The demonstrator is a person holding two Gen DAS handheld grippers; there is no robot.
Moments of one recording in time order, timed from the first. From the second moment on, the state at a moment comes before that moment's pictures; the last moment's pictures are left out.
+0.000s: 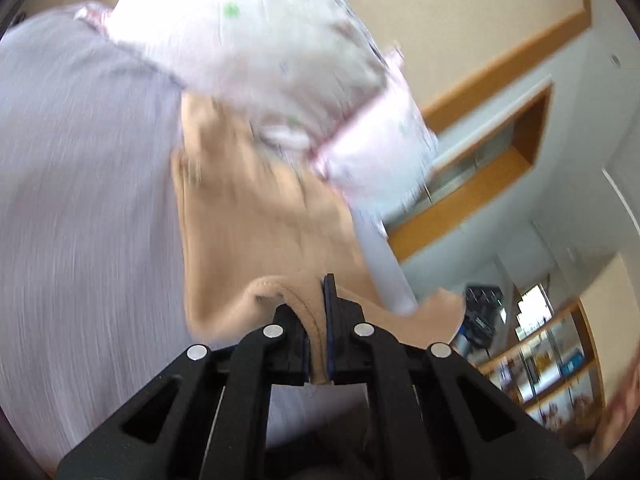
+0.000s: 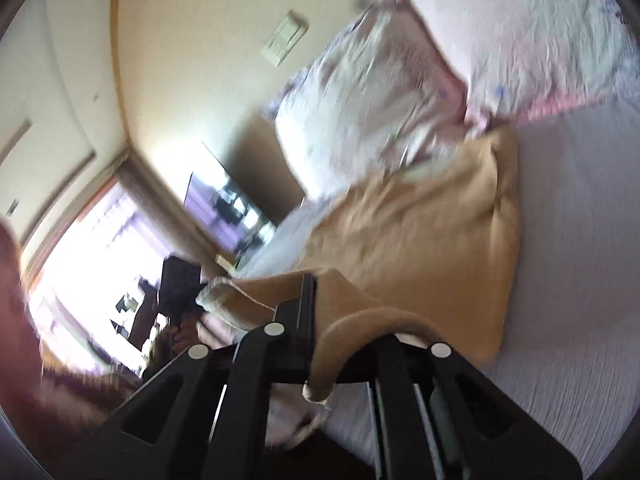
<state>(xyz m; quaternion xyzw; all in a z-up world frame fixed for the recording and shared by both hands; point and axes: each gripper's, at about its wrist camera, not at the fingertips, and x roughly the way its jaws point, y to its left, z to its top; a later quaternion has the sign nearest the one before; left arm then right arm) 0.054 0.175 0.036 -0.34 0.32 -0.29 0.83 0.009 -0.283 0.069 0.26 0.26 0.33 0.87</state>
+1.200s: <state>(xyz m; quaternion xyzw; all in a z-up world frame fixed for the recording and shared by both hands) 0.212 0.198 0.001 -0.34 0.47 -0.15 0.80 0.189 -0.334 0.032 0.36 0.22 0.14 0.90</state>
